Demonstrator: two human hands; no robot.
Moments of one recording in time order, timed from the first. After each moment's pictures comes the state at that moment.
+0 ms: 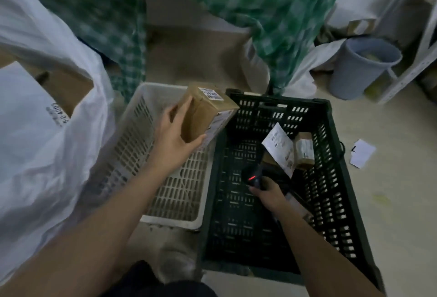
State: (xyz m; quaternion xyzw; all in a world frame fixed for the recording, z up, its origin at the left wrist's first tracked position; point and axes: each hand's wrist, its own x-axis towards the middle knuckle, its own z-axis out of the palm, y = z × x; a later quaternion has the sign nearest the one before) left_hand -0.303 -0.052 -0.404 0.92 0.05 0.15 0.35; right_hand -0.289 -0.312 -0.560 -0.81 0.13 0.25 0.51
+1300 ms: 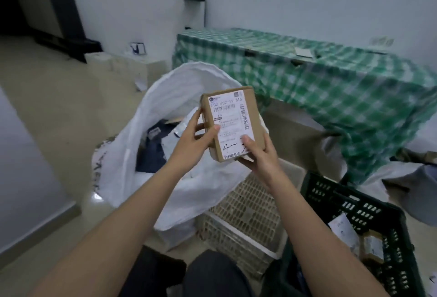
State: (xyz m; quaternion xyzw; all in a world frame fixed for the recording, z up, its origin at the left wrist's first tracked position) left_hand -0.530 0.110 -0.208 0.73 0.13 0.27 0.62; right_hand -0.430 -0.040 -0.224 -0.59 -0.21 0.22 0.75
